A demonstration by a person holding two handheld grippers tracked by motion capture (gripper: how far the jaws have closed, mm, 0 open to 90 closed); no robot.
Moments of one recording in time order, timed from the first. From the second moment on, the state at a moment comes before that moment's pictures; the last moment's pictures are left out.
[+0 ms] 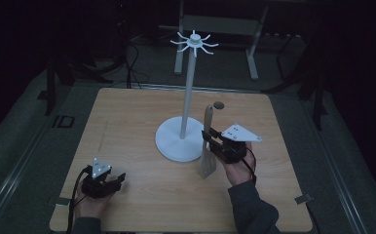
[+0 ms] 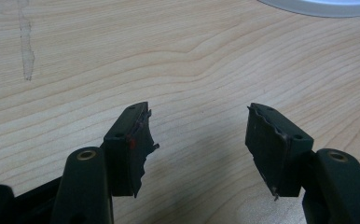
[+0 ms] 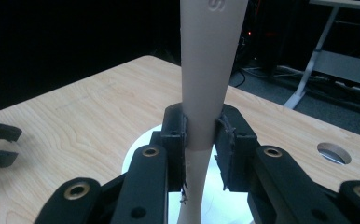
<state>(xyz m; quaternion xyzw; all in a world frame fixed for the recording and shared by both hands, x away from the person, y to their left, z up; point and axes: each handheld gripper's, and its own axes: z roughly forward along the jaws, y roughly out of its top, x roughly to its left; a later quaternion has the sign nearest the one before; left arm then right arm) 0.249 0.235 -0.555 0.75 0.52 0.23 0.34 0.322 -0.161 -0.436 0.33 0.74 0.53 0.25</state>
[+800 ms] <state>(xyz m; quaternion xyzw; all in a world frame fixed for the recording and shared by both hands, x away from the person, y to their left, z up) 0.249 0.235 -0.555 0.75 0.52 0.23 0.34 0.330 -0.164 -0.426 0.32 0.73 0.55 0.25</state>
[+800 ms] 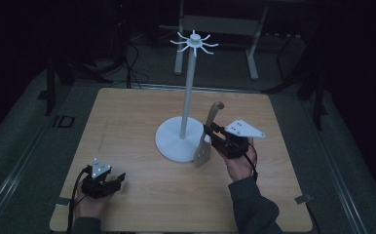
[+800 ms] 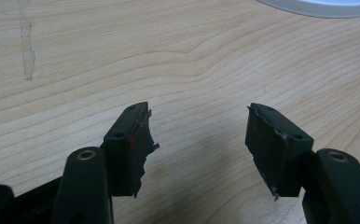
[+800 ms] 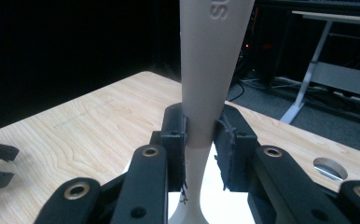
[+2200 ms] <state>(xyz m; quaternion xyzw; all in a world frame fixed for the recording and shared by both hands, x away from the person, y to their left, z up) 0.249 0.235 -0.555 0.75 0.52 0.23 0.34 0.348 -0.170 -0.396 0.33 0.71 0.55 0.27</state>
